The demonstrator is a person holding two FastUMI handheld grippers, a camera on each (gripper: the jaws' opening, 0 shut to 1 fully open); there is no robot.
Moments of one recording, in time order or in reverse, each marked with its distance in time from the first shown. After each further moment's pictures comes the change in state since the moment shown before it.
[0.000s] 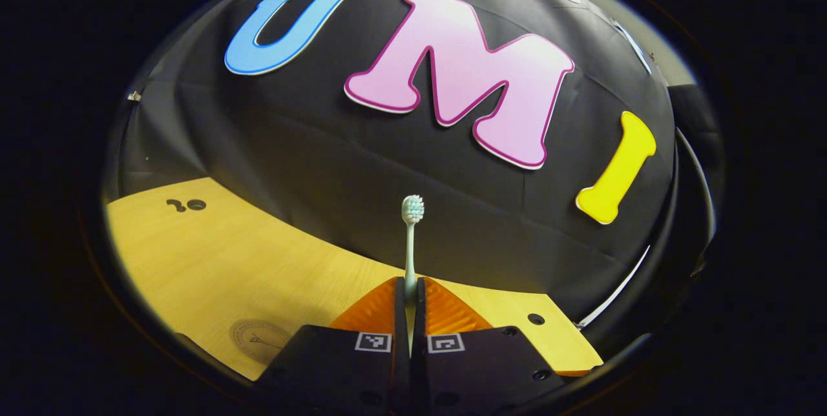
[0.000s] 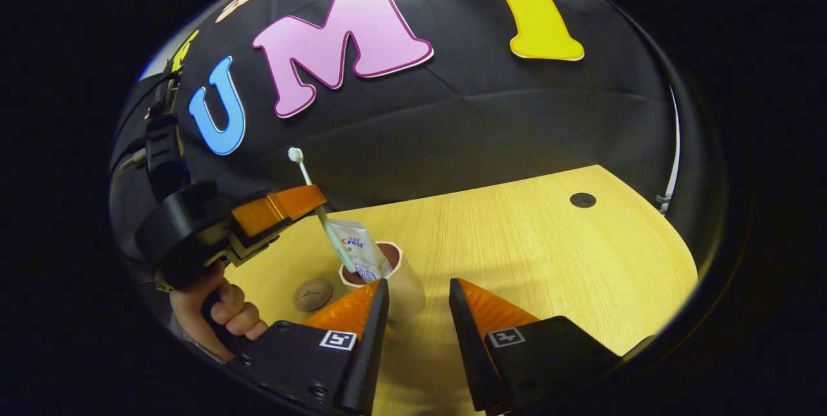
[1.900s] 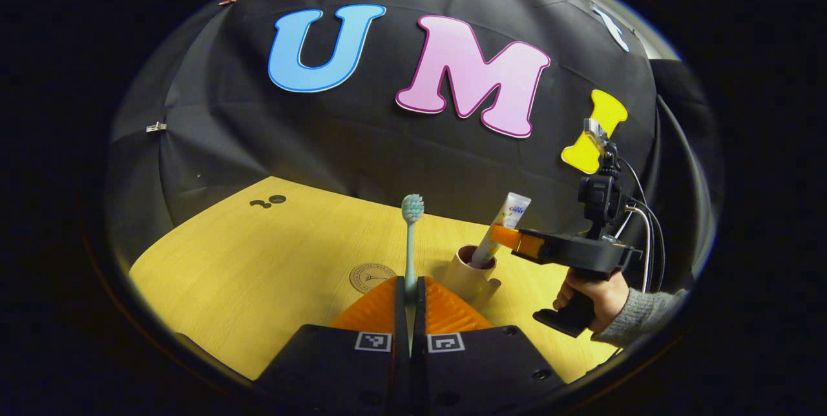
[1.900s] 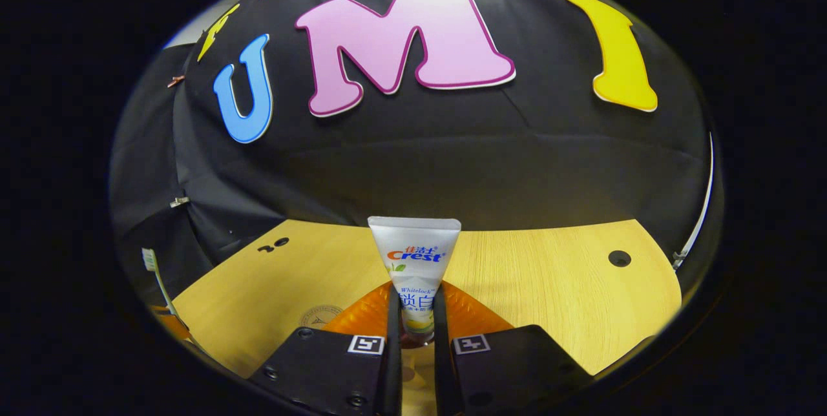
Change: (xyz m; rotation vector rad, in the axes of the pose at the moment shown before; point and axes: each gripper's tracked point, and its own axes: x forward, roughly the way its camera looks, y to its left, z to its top) left arm -0.219 0.072 0.001 0.135 0.153 0.096; right arm 0.060 0.062 0.051 -0.164 -0.035 0.061
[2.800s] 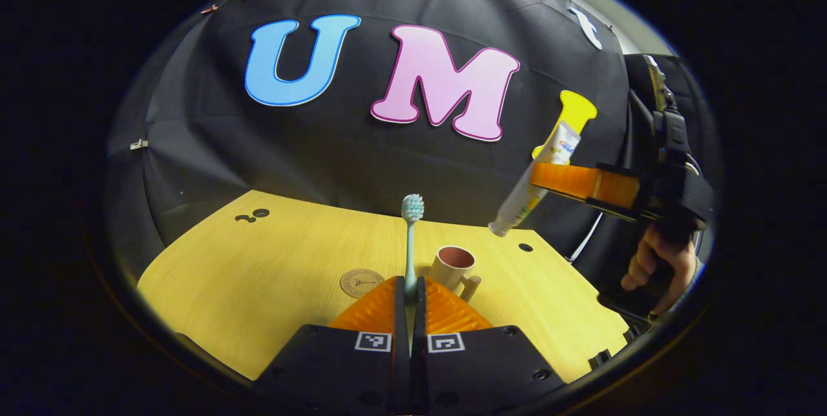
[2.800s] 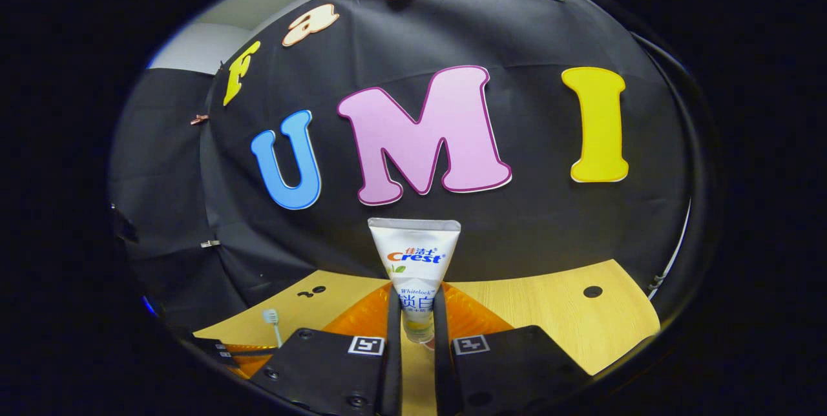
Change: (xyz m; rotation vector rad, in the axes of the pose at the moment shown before) left arm -0.029 -0.008 0.013 0.062 -0.016 -0.107; right arm -0.127 0.047 0.111 0.015 -0.251 0.029
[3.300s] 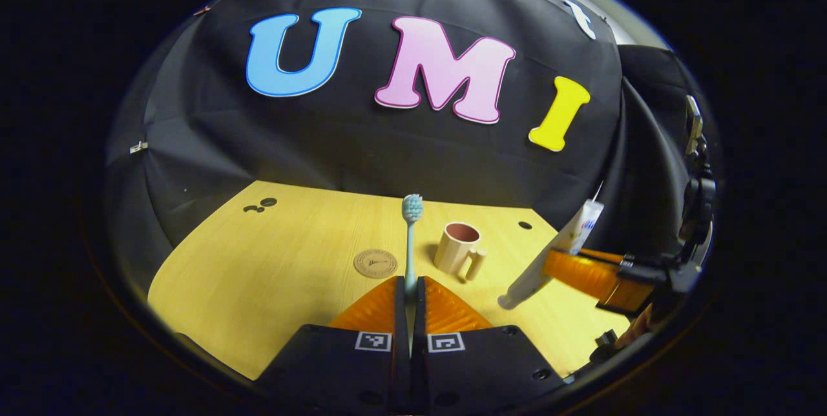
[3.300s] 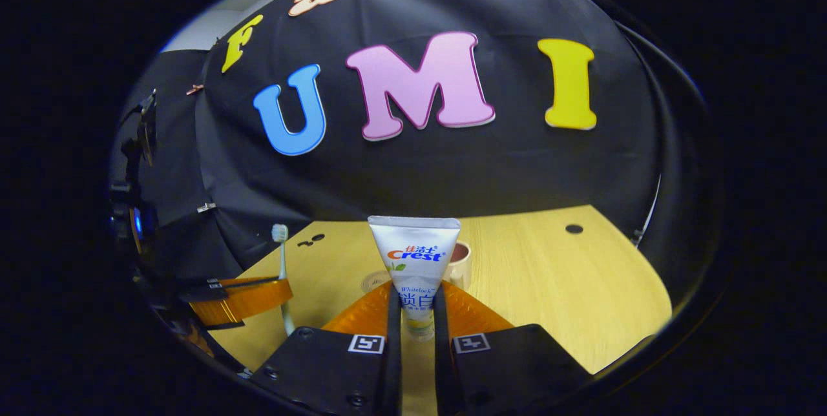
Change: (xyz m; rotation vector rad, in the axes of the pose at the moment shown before) left arm -0.029 0.015 -0.011 0.033 0.062 -0.033; right arm -0.111 0.039 -0.071 -0.016 0.133 -0.074
